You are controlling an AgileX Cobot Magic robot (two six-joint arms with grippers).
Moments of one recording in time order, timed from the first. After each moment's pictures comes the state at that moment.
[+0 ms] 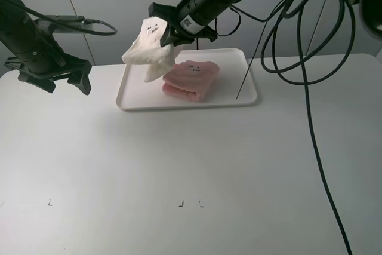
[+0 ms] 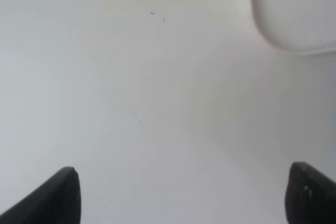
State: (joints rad) left arm -0.17 1.81 -1.23 0.02 0.78 -0.06; right arm 0.45 2.30 -1.96 0.66 0.79 -0.10
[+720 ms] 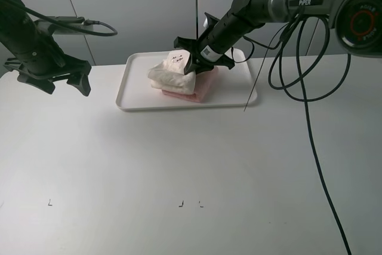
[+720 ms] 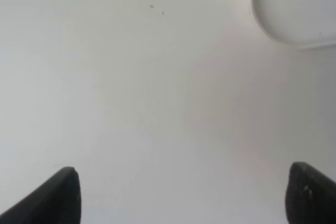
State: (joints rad) left arm -0.17 1.81 -1.23 0.02 0.79 -0.05; right arm 0.38 2.45 -1.96 0.63 0.82 -0.08
